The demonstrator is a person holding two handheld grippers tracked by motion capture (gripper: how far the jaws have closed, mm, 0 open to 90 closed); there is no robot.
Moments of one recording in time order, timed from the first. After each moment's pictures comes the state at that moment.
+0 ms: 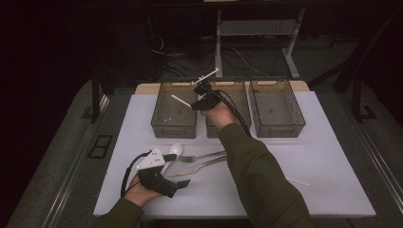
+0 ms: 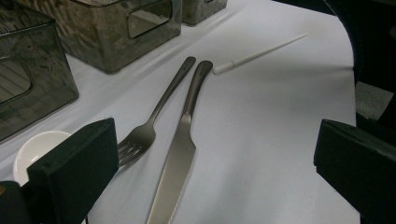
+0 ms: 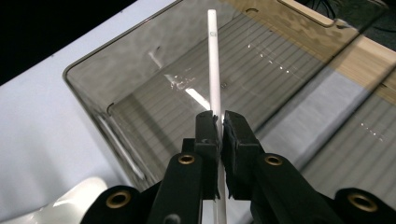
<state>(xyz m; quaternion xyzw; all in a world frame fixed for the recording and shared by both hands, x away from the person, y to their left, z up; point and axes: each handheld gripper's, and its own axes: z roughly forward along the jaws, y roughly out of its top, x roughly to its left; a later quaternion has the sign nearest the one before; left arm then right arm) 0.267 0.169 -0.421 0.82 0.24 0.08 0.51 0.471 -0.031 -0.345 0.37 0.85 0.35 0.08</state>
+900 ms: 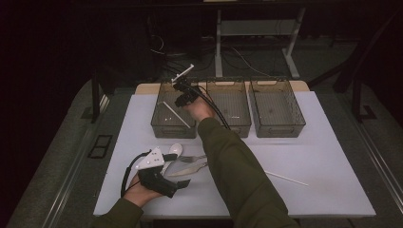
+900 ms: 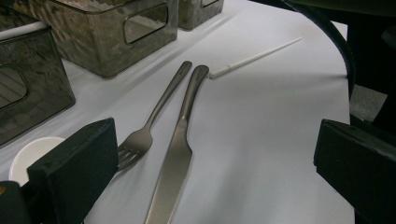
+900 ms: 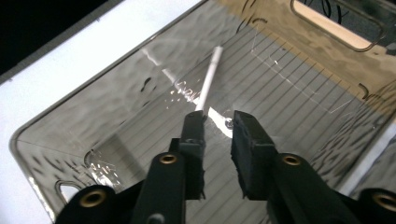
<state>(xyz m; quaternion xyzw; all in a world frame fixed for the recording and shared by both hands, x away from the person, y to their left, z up) 0.267 0.169 -0.420 0.82 0.23 0.08 0.52 0.508 0.029 -0.358 0.39 0.86 0.32 0.09</state>
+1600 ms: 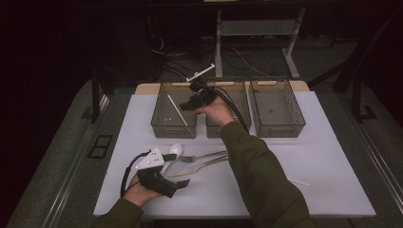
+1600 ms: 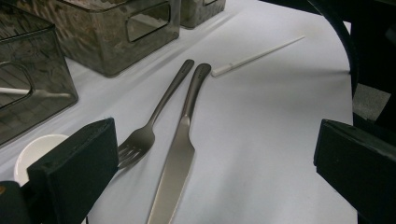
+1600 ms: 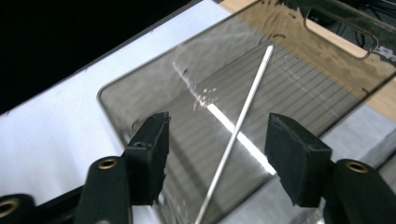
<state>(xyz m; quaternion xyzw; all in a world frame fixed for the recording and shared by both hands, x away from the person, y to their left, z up) 0.267 0.171 -0.420 0.82 0.24 0.08 0.52 0.475 -0.027 -0.337 0.33 0.86 0.39 0.05</state>
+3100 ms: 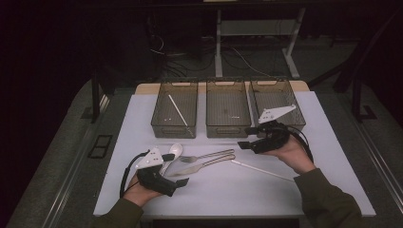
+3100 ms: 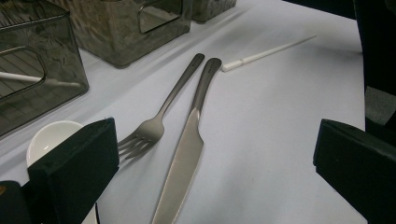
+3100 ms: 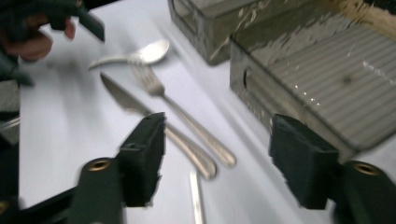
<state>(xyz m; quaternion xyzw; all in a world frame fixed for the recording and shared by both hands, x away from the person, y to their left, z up) 0.268 0.173 -0.423 0.82 0.26 0.08 0.51 0.344 -0.211 -0.365 0.27 0.86 0.44 0.06</state>
